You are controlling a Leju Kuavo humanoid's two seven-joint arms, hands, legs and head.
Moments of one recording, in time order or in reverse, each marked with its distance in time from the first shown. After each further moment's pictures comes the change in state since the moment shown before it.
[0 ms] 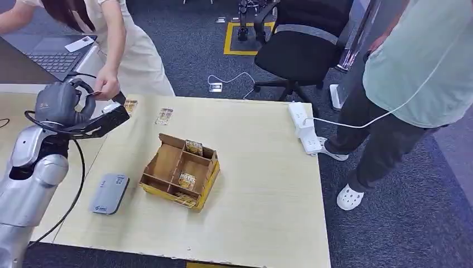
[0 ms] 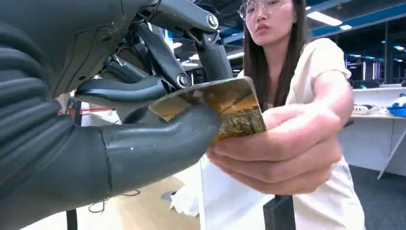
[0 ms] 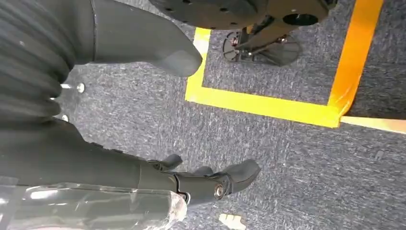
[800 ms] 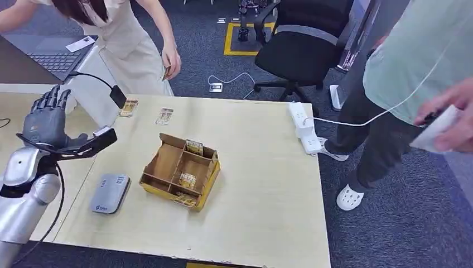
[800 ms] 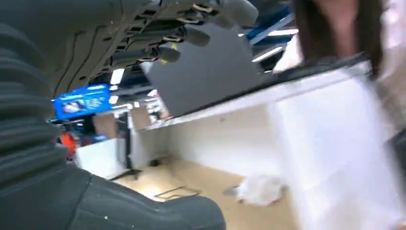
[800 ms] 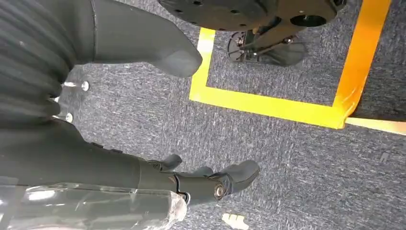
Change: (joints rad) left arm 0.142 0.069 0.052 0.081 -0.155 0.044 0.063; right arm 0.004 0.062 -0.102 -0.045 0.088 0.071 -0.023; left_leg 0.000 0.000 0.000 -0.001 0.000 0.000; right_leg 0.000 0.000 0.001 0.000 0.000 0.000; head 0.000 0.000
